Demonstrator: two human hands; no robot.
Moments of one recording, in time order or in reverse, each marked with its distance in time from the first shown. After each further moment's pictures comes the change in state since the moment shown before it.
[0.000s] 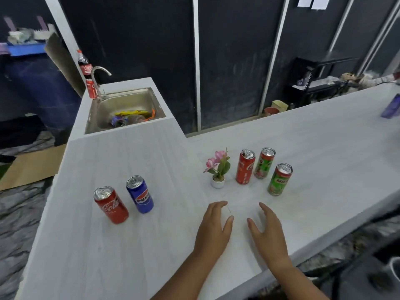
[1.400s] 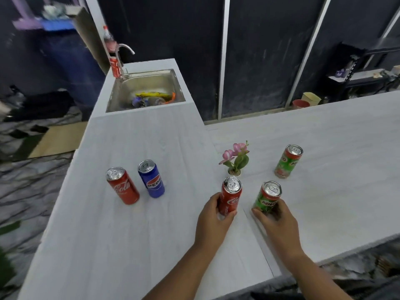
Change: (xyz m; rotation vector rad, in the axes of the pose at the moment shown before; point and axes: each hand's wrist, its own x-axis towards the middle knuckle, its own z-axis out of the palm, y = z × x) left_hand 0.011 -0.033 0.010 -0.321 0.142 -0.228; right_hand 0.045 0.010 0.002 0.186 -0.103 -0.059
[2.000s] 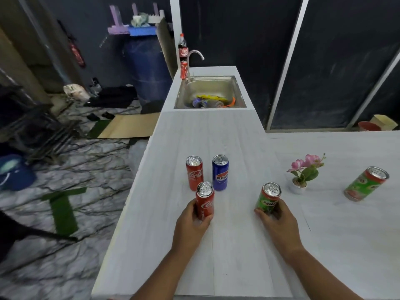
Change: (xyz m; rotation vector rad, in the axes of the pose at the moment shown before) left_hand -0.067 -0.077 -0.212 -0.012 0.288 -0.144; right_hand -0.038 -0.079 0.135 0.064 -0.268 -0.072
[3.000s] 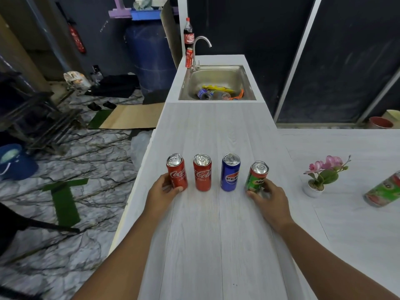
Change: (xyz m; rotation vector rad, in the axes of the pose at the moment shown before) left_hand 0.113 -0.038 -0.107 -0.079 0.052 -0.035; right_hand 0.076 -0.014 0.063 -0.253 -0.066 -0.061
